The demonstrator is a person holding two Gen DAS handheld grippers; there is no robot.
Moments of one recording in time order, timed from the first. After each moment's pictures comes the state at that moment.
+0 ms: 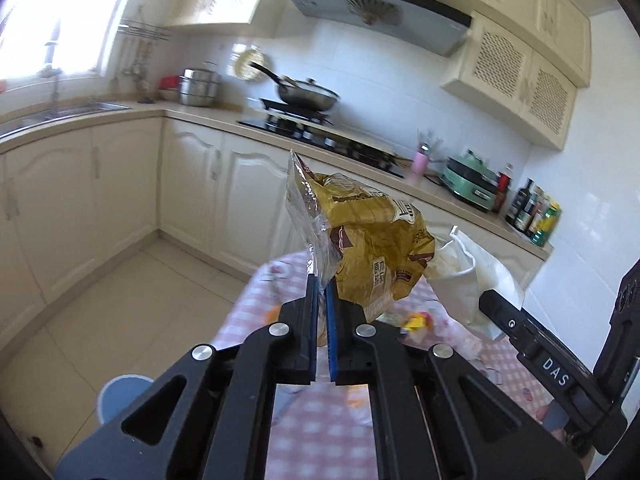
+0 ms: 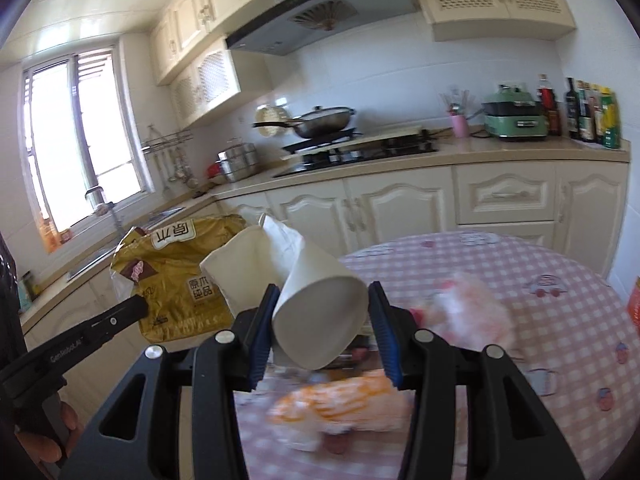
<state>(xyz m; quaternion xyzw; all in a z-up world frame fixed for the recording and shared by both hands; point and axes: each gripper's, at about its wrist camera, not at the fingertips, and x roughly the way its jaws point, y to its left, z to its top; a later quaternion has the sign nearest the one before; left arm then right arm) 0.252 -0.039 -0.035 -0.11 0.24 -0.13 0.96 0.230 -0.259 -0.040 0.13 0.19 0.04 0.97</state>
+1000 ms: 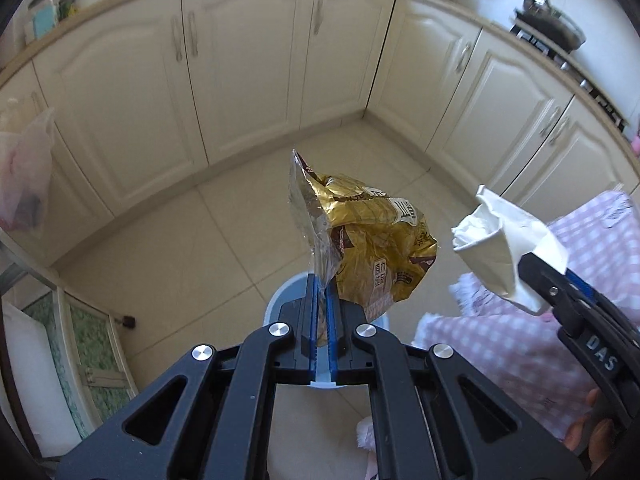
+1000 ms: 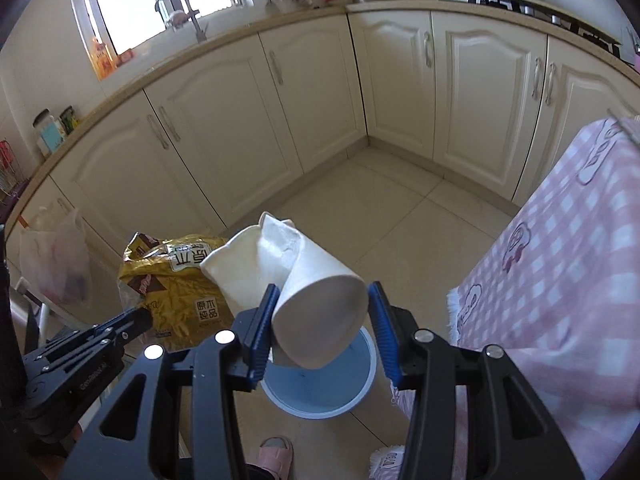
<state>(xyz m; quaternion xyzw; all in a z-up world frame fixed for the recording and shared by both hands) 0.320 0.207 -0.245 -0.15 0.45 0.17 0.86 0.388 0.082 -0.235 0.00 0.43 0.22 0.87</state>
